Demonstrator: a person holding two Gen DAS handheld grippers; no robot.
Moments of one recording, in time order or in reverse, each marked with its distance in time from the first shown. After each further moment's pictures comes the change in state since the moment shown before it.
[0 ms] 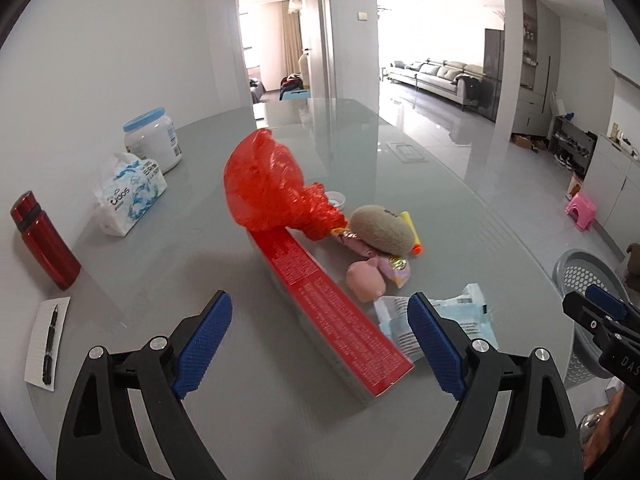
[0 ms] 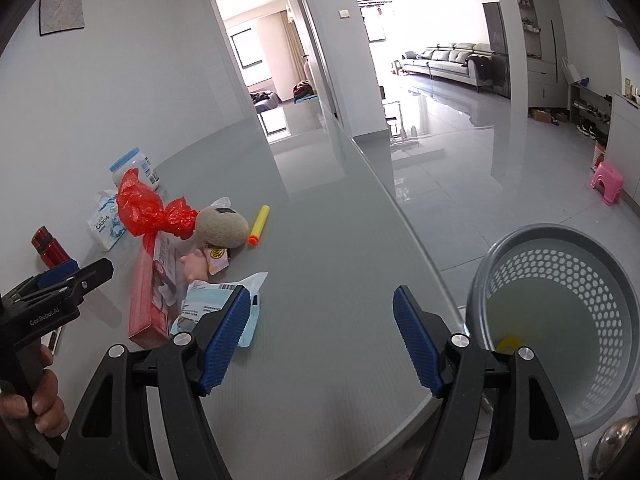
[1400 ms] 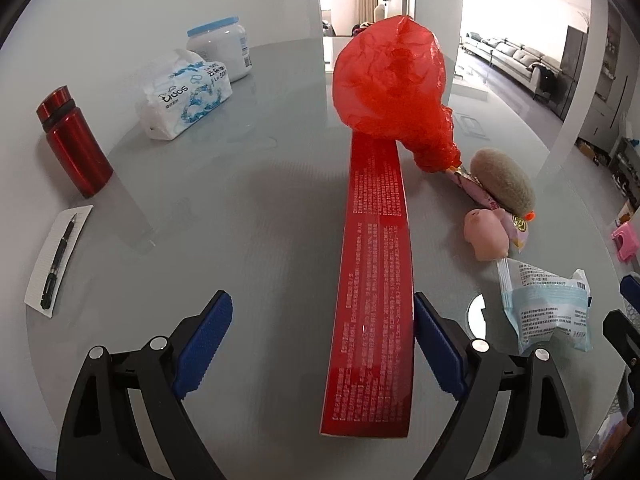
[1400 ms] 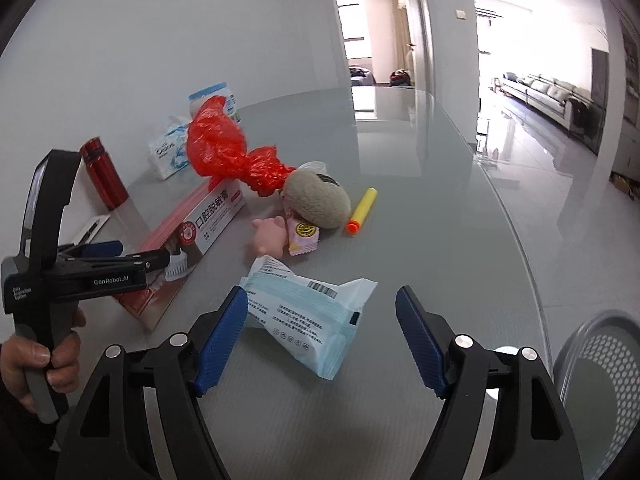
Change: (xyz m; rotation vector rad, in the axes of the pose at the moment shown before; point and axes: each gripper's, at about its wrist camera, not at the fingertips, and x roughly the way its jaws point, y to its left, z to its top) left arm 0.056 0.060 -0.033 -0.190 0.204 0.159; right arm 0.049 0.066 0.008 -0.362 0.091 0.219
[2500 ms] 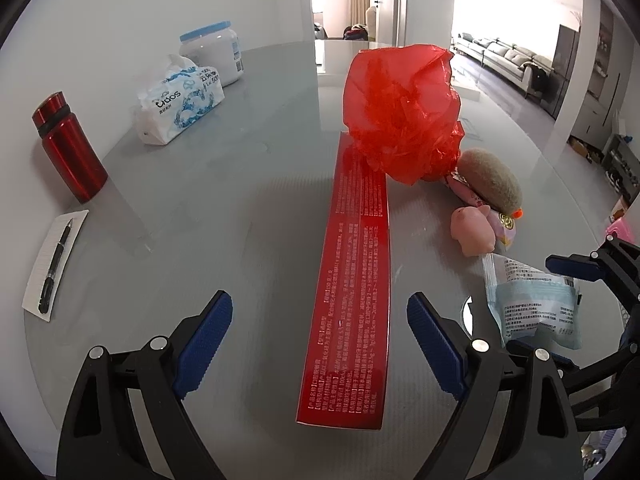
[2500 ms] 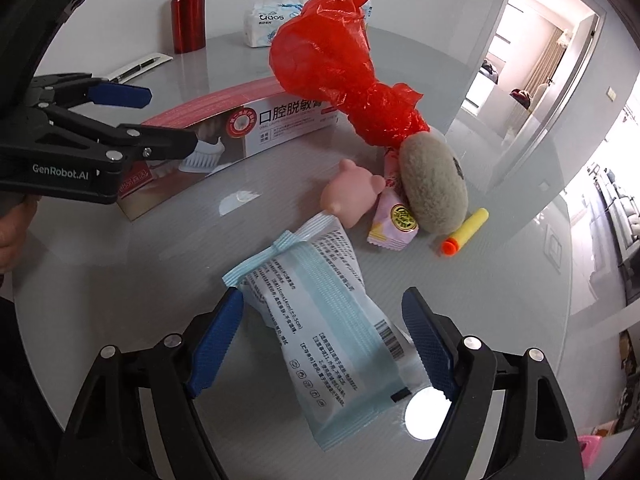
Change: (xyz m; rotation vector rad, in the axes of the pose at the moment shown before) left arm -0.003 -0.002 0.002 0.014 -0.009 -0.029; right arm 0.072 0.040 0.017 -0.494 0.273 0.106
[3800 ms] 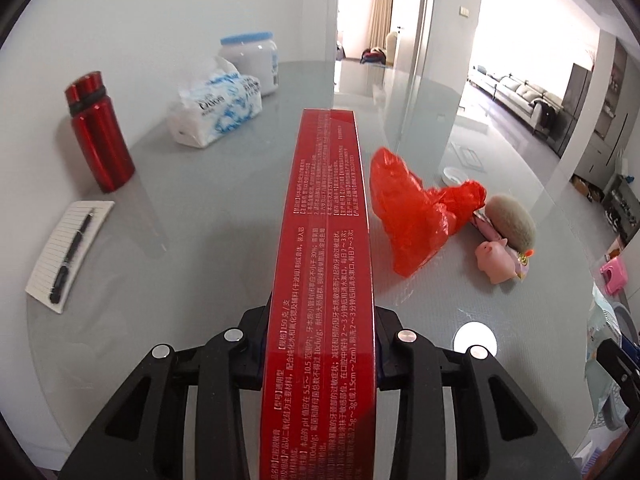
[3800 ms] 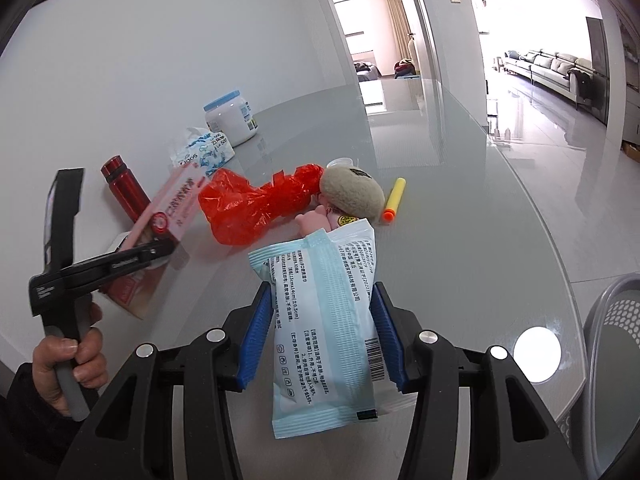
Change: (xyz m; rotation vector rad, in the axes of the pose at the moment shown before) left arm -0.023 0.052 -0.001 -0.103 -0.088 -0.012; right arm -0.080 0.000 -0.057 0.633 -0.317 -0.032
